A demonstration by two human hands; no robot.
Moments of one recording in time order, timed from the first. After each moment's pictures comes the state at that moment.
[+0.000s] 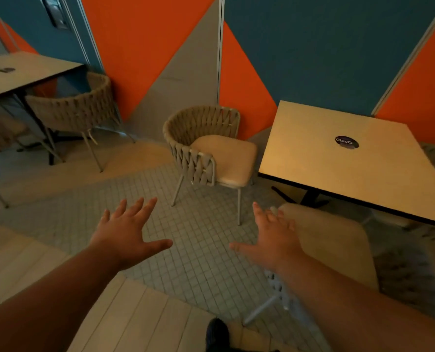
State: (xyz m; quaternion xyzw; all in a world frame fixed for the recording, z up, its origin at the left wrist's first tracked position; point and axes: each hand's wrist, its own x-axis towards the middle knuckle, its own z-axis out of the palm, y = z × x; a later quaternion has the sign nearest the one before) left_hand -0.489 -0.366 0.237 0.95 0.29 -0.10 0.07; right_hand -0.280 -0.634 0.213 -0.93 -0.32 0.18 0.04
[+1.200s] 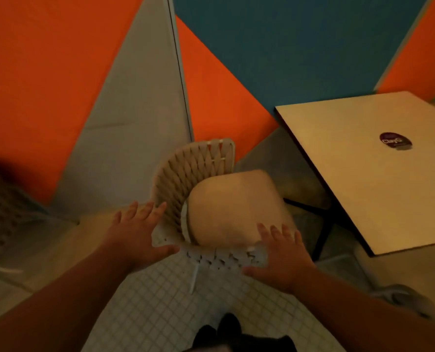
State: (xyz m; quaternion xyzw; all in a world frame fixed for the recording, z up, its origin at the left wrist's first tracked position) left_hand -0.009 0.207 0.187 0.99 0.02 -0.14 -0.02; right_hand 0.011 -0.145 0.138 -0.96 -0.12 0.25 0.07
